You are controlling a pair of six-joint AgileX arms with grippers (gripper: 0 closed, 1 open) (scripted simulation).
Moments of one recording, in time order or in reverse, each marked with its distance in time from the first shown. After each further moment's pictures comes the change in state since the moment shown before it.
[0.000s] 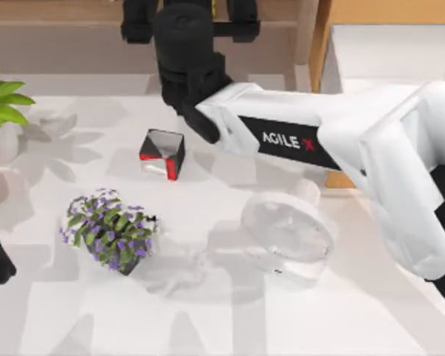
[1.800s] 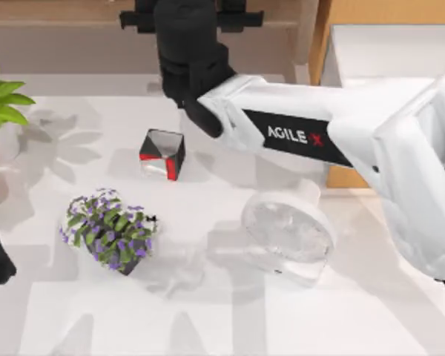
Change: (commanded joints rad) left arm 0.000 0.000 0.000 0.000 0.000 0.000; right arm 0.015 -0.065 -0.046 0.012 0.007 -0.003
